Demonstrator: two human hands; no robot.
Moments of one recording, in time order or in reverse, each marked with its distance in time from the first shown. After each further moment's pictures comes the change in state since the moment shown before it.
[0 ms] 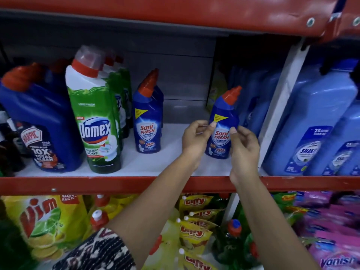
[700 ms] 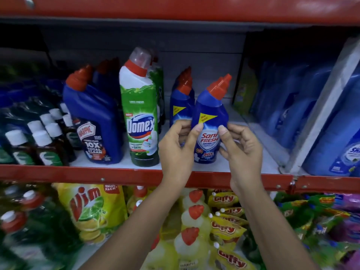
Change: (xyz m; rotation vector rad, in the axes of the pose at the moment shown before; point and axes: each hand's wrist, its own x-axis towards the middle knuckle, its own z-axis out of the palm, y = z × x) left_hand -0.069 0.033 -0.120 0.287 0.245 0.477; right_hand -0.078 0.001 0.061 -0.001 -0.297 -0.098
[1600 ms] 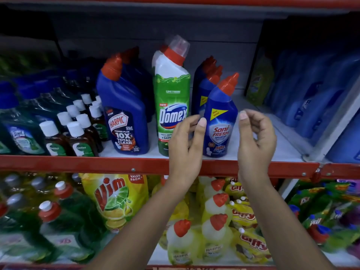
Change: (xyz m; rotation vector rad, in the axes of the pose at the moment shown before) left_hand -0.005 -0.010 -0.062 0.016 -0.074 0.001; right_hand -0.027 0.003 0.055 -0.231 0.226 -0.184
